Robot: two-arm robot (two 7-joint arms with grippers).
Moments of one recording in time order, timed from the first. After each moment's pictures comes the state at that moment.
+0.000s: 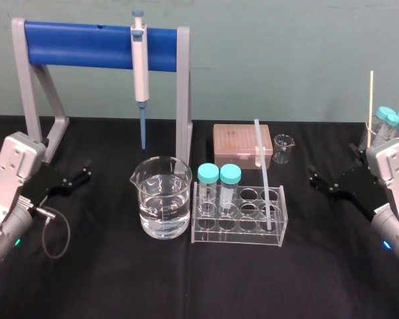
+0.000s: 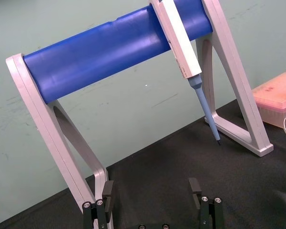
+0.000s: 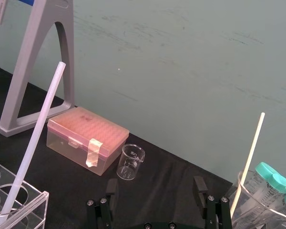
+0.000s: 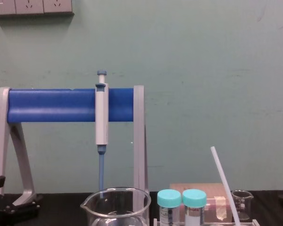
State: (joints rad) left arm -0.20 0.60 0.45 -1.41 -0.25 -0.12 0.03; right arm 0.20 0.60 -0.45 -1.41 0.25 -0.12 -0.03
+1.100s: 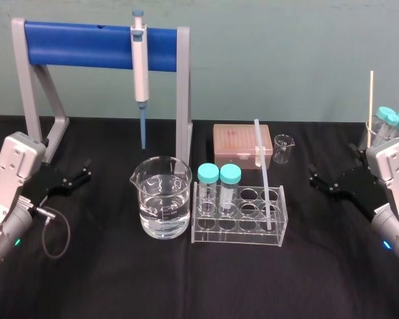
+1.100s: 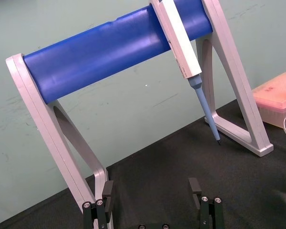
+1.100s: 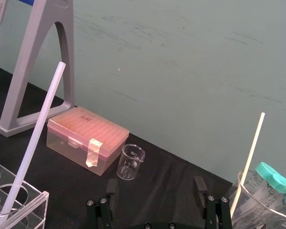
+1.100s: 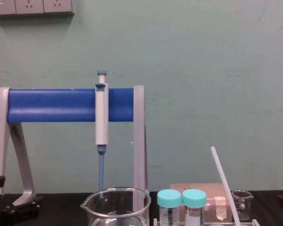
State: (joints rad) left arm -0.20 0.60 0.45 -1.41 -0.25 -0.12 0.03; right arm 0.20 0.60 -0.45 -1.41 0.25 -0.12 -0.03
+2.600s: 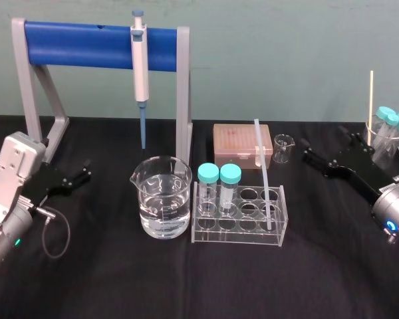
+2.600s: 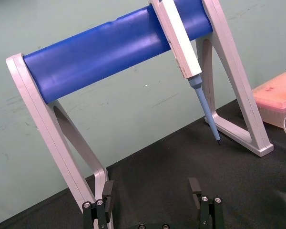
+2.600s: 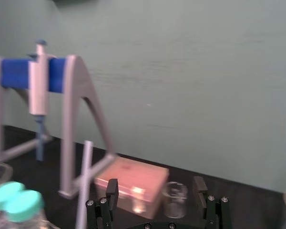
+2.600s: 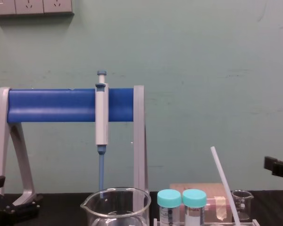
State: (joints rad) left arm -0.20 0.60 0.45 -1.41 -0.25 -0.12 0.03; right arm 0.17 0.55 -0.31 -1.48 0.57 -0.08 0.22
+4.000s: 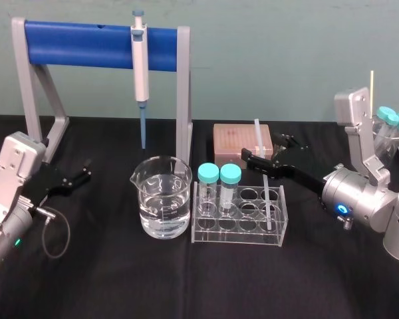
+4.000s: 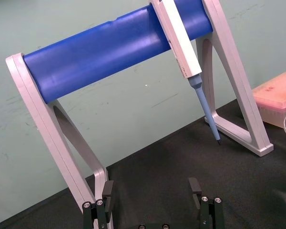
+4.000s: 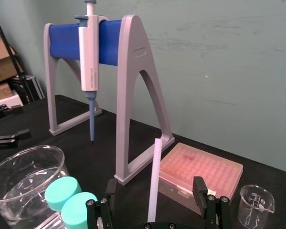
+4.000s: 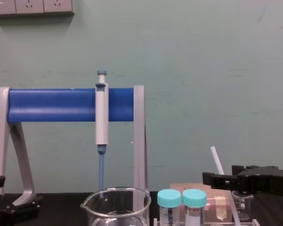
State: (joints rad) left arm -0.20 0.60 0.45 -1.41 -0.25 -0.12 0.03; right arm 0.34 0.43 -0.39 -1.38 0.50 0.15 0.39
